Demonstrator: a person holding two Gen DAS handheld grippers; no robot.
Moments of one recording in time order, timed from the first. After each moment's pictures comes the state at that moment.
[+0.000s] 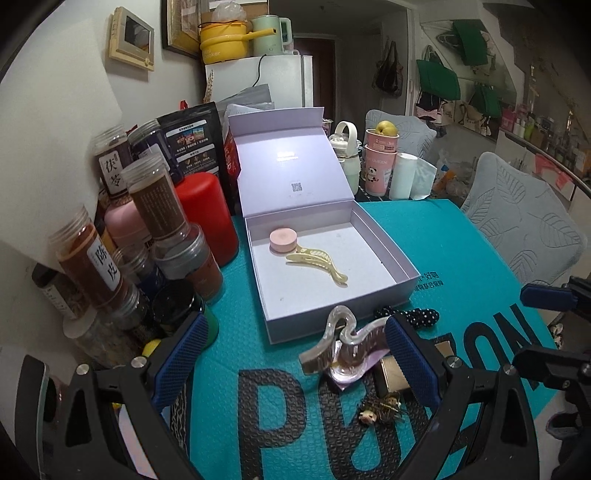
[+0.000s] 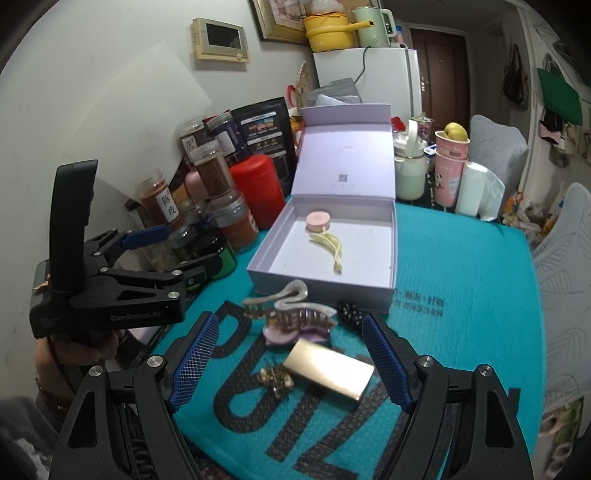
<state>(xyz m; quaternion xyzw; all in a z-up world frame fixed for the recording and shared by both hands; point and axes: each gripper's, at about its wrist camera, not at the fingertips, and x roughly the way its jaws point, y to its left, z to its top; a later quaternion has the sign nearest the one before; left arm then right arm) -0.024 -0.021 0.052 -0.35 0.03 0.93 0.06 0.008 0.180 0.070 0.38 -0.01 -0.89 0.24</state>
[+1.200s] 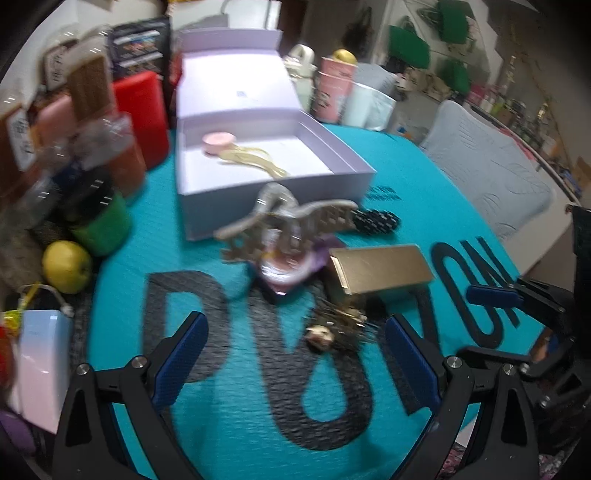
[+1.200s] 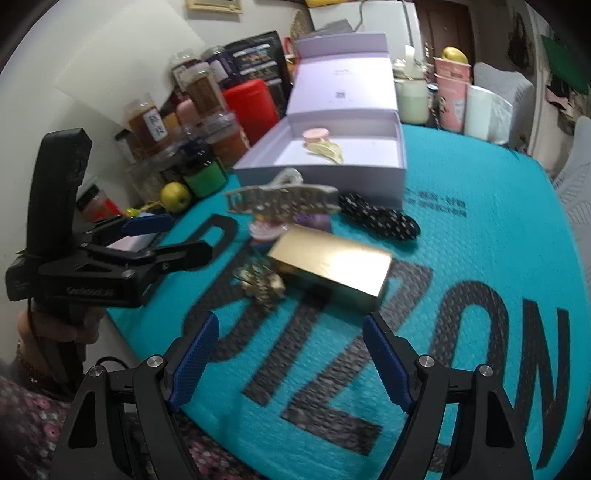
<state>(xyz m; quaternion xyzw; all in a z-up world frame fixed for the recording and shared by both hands) -0.001 0.003 -0.048 -0.44 -0.02 0.88 0.17 0.036 0.198 -0.043 0.44 -0.01 -0.86 0.25</state>
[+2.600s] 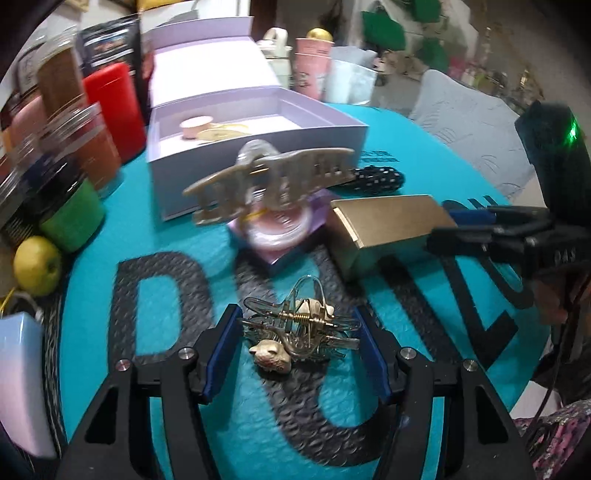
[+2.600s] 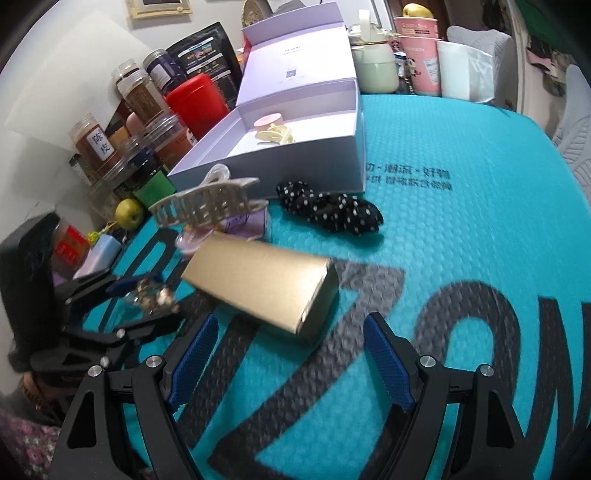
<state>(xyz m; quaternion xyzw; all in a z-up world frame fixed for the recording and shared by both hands) 0.001 0.009 -0.095 -0.43 0.03 0.88 0.18 -0.026 0.223 -0.087 0.46 -0.06 -0.86 0.24</state>
